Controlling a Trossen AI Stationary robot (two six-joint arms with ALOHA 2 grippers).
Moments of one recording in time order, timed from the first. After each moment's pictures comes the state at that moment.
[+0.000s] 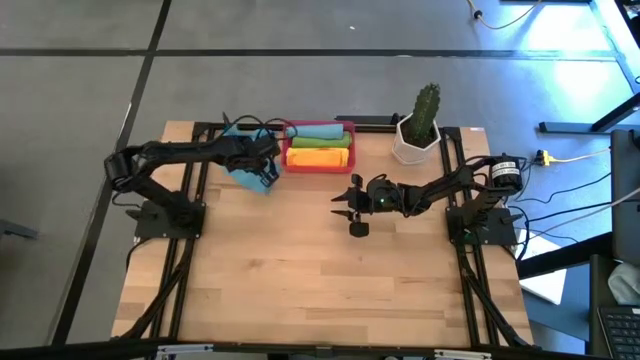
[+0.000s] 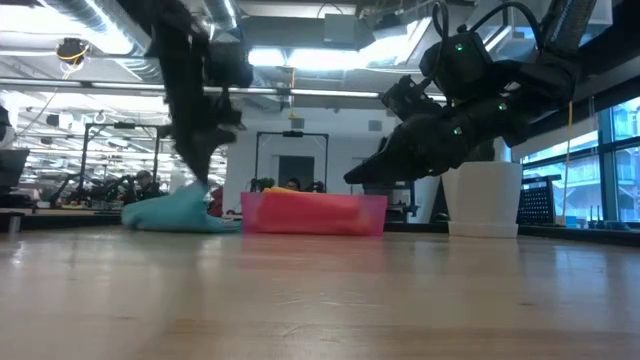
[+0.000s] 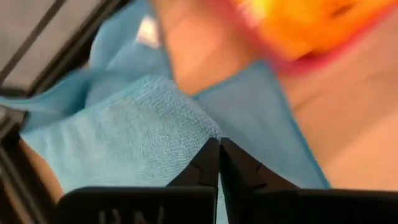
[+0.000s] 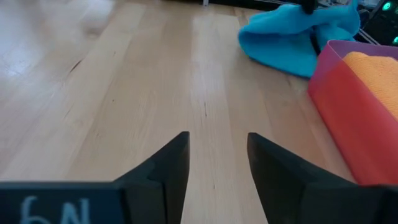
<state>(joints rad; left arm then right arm) 0.47 1.44 0.90 -0.70 -0.36 -0.28 -0.09 1.73 0.57 0.76 -0.02 -0.16</state>
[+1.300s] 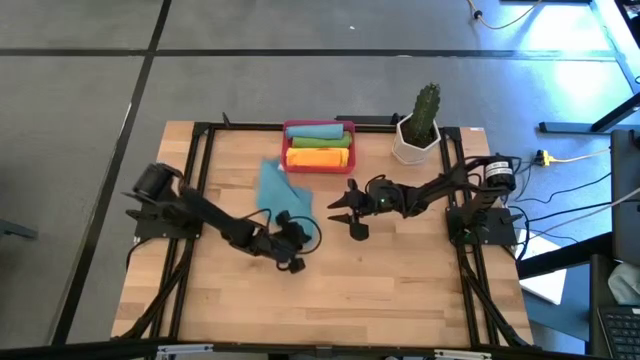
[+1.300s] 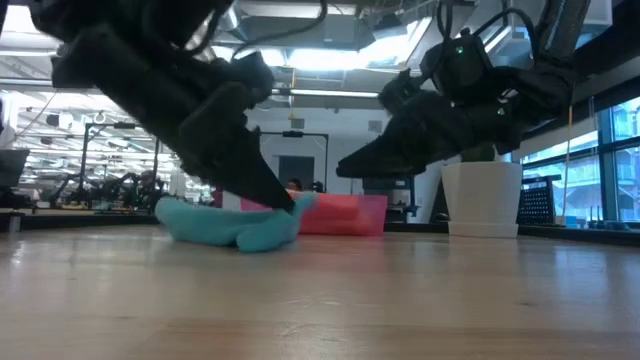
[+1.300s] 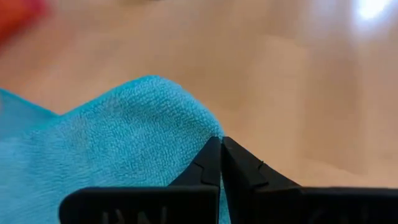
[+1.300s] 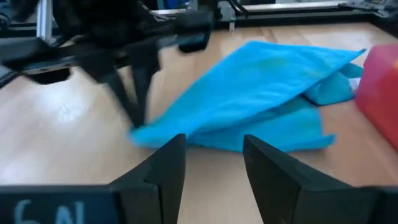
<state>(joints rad) -0.35 1.76 0.74 0.28 -0.55 -0.48 -0.09 1.78 0.57 0.89 -0.17 0.02</state>
